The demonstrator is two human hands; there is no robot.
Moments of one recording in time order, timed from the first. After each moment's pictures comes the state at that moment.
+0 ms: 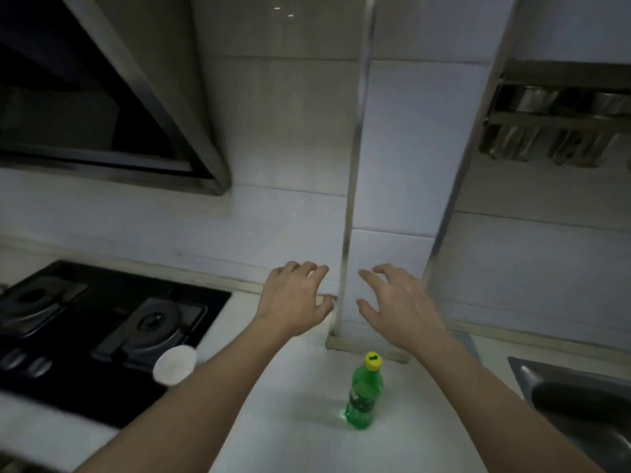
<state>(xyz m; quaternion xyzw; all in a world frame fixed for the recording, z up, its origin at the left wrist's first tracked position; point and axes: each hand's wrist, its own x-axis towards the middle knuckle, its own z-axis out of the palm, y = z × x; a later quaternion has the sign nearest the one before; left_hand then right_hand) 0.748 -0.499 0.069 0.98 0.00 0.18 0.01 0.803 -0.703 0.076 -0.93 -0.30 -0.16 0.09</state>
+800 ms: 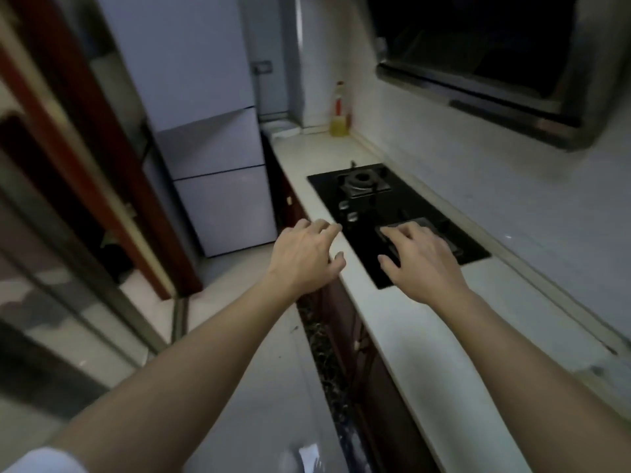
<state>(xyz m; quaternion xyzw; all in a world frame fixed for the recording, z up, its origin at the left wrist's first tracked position) 0.361 -0.431 0.061 0.87 0.47 0.15 -0.09 0.566 -0.489 0.061 -0.70 -0.70 -0.06 0.15</state>
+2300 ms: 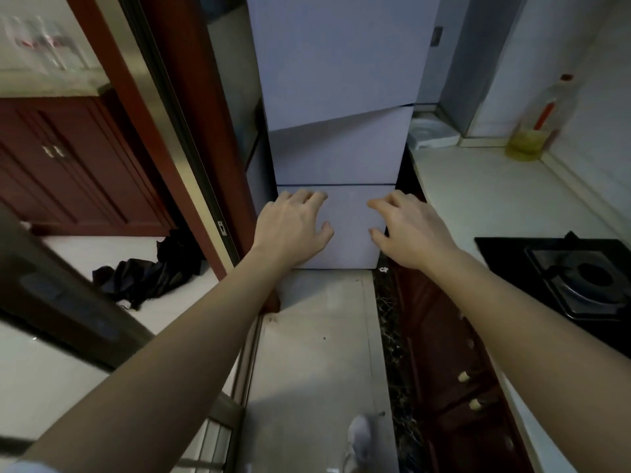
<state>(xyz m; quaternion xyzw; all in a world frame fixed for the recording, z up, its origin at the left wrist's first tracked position) 0.016 0.089 0.039 0.73 0.66 0.14 -0.10 0.230 0.125 0.045 -0.50 -0.86 -0.02 0.11</state>
